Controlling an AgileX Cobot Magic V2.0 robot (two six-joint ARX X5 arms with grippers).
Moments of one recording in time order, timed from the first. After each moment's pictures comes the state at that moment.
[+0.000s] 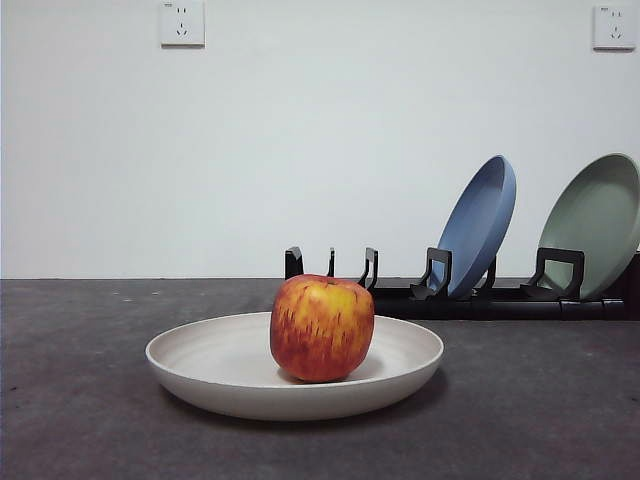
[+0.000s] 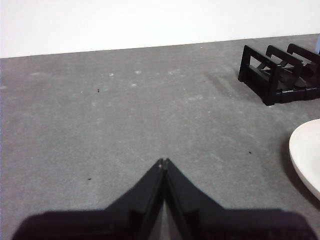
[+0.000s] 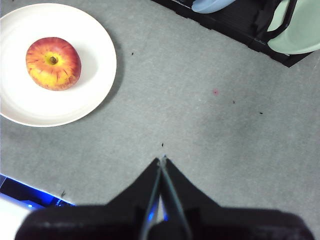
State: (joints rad) left arm 0.01 0.01 0.08 -0.28 0.13 0.03; right arm 0.85 0.99 1.25 -1.29 0.37 0.28
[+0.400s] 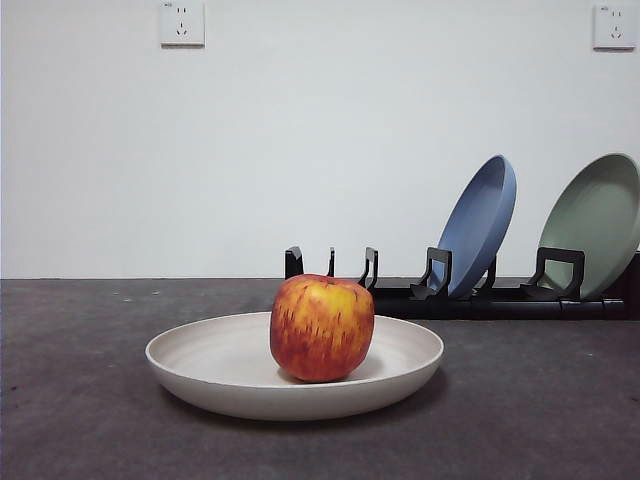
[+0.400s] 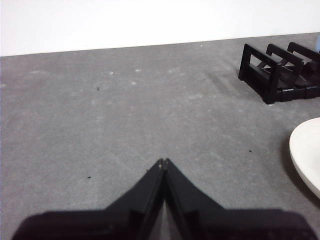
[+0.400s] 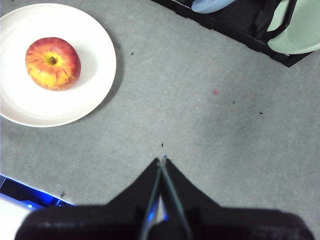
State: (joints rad) left arm 0.01 0.02 0.08 -0.28 0.13 0.03; right arm 0.85 0.99 1.25 -1.29 0.37 0.28
